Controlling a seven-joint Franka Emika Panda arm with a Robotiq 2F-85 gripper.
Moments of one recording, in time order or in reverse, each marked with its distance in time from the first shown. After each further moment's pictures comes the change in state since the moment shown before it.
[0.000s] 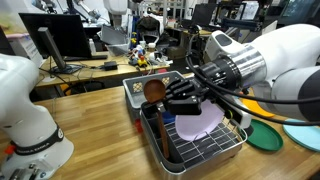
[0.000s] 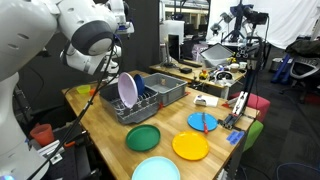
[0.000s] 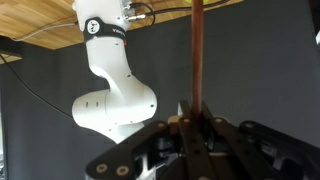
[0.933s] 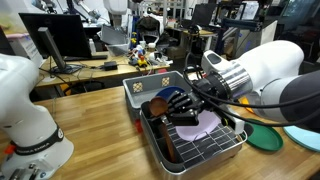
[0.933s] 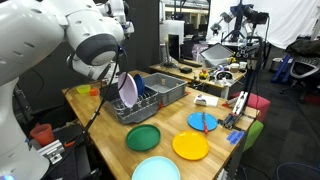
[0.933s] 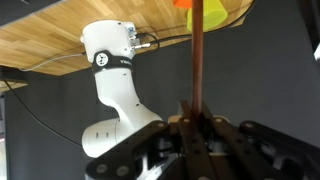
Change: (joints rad) arm -0.001 -0.079 -0.066 0.030 -0.001 -0.079 -0.057
